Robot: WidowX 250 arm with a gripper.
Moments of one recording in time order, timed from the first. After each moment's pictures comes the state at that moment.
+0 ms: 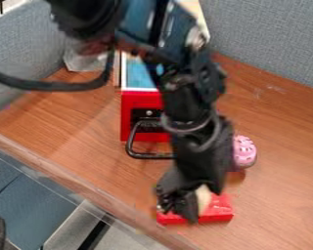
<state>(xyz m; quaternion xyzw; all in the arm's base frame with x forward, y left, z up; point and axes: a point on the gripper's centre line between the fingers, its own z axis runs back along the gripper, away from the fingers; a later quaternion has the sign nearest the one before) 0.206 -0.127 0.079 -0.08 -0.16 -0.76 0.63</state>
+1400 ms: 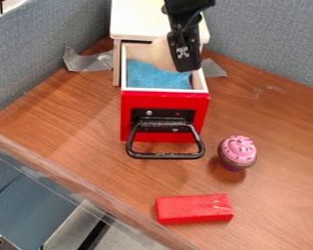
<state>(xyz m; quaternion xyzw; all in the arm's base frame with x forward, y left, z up) 0.317 -0.036 0.157 -0.06 -0.19 -0.50 0.84</state>
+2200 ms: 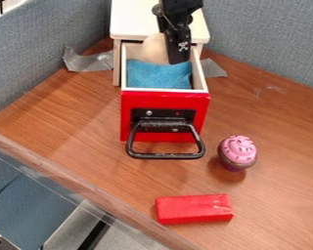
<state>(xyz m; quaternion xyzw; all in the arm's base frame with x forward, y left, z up) 0.366 0.002 0.124 -0.03 -0.16 -0.39 0.91</state>
